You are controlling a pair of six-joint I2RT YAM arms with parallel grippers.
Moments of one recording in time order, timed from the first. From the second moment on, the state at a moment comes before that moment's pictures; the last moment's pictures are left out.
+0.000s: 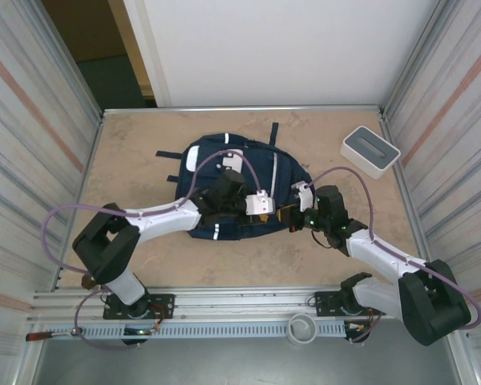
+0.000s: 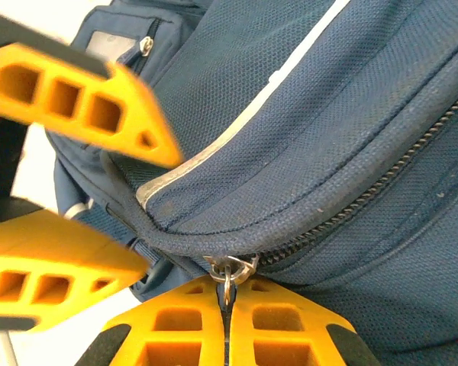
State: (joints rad) left arm -0.83 1.65 0.98 0.00 0.29 0.70; right arm 0.43 1.10 0.40 0.10 -0.47 0.28
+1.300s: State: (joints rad) left arm -0.75 1.68 0.98 0.04 0.48 0.65; right arm 0.44 0.97 0.41 0.01 -0.35 0.28
